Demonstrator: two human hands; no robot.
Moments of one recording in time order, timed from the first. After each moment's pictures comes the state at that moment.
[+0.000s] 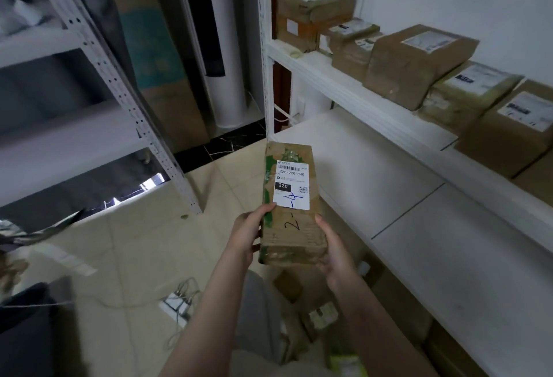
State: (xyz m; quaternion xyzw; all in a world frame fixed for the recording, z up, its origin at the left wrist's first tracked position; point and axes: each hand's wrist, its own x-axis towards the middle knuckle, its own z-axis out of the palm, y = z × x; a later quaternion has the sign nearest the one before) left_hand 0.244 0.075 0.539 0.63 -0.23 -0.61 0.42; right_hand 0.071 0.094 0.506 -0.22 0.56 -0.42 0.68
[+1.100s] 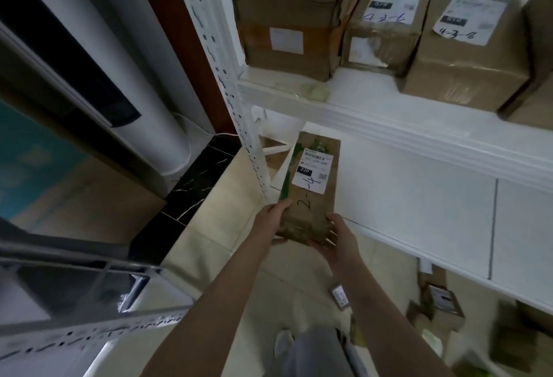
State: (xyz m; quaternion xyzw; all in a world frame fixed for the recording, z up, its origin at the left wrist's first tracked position) left_hand 0.359 -0.456 0.431 0.64 -0.38 -0.66 0.11; right_hand 0.245 -0.352 0.426 0.10 0.57 -0.59 0.56
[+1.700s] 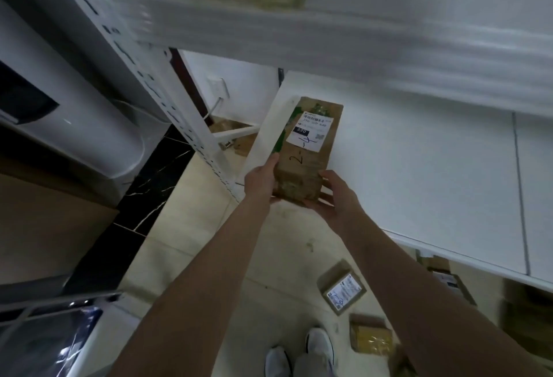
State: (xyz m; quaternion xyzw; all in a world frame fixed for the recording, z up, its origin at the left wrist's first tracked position) left_hand 0.251 -0.568 0.292 0.65 -0.37 -0.64 0.18; right_hand 0.152 -0.458 0.301 0.12 0.58 -0.61 0.53
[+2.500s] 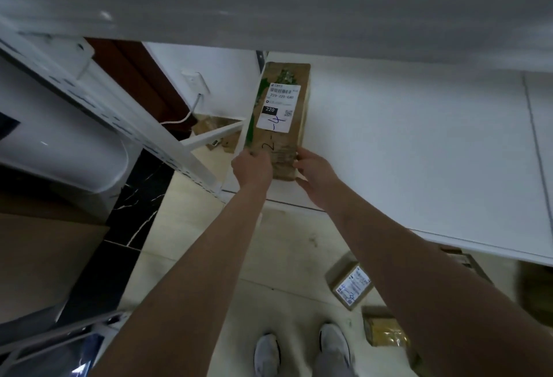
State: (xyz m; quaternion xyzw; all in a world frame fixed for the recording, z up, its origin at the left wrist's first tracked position) left_hand 0.210 -0.606 0.254 0.66 -0.55 -0.47 0.19; right_hand 0.127 -0.527 0.260 0.00 0.61 -0.57 0.55
